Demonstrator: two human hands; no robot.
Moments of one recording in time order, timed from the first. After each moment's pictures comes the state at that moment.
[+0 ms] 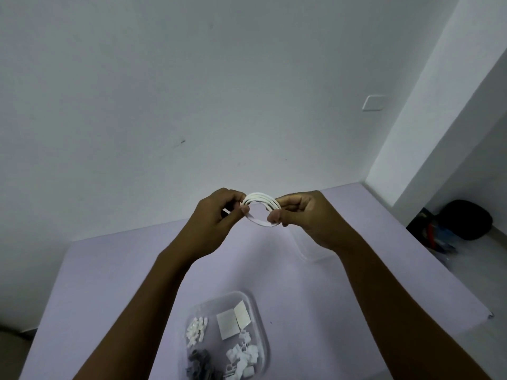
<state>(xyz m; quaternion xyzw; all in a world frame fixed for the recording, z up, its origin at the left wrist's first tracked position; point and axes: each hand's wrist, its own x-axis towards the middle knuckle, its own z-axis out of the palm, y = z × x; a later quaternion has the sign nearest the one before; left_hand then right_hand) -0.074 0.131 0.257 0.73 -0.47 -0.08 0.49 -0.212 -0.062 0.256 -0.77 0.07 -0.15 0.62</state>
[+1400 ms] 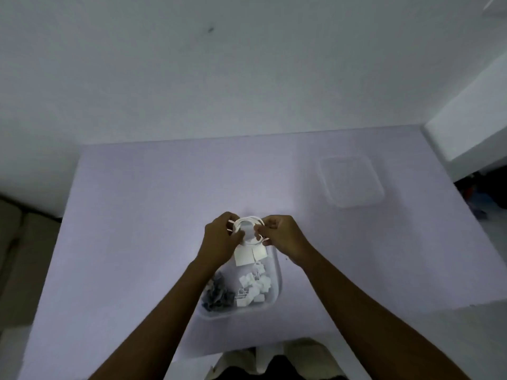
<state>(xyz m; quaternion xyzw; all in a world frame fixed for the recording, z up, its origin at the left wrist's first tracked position) -0.087 0.169 0.045 0.85 -0.18 -0.22 0.45 -0.173 0.003 0.043 -0.73 0.29 0.03 0.62</state>
